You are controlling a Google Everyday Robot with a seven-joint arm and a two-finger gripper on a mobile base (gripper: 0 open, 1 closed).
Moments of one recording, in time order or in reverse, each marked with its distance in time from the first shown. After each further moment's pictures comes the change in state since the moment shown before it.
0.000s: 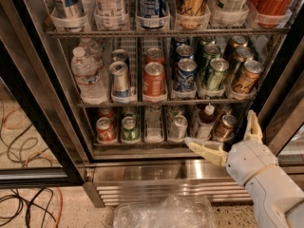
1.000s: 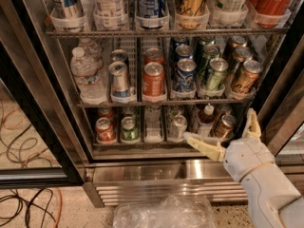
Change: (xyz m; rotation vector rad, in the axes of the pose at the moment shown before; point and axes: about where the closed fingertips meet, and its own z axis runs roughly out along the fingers) arm -0.003 -0.008 0.007 0.050 -0.038 0.042
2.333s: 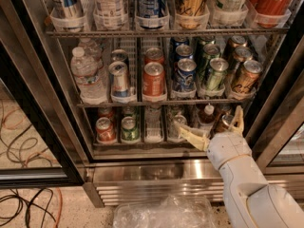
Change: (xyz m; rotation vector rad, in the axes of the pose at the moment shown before) arm 0.024 0.001 0.044 0.088 -0.045 0.010
